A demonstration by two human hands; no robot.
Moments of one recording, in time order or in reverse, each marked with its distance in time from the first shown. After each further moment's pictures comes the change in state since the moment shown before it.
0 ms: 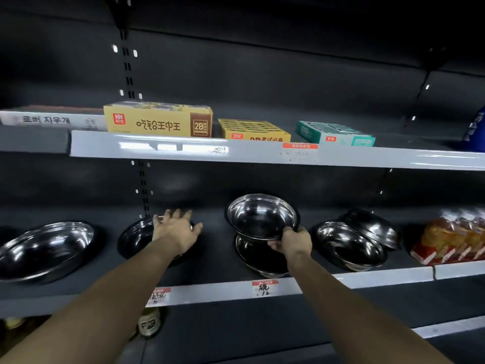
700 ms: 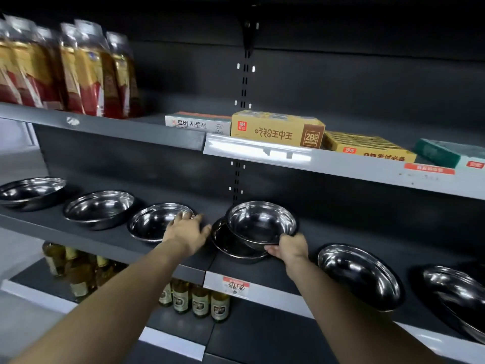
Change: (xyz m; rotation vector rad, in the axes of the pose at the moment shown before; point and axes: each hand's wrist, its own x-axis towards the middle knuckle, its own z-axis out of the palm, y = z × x) left_hand -0.070 -0.154 -0.028 -0.081 0.024 -0.318; right_hand -0.064 0.035 0.172 -0.110 -0.410 0.069
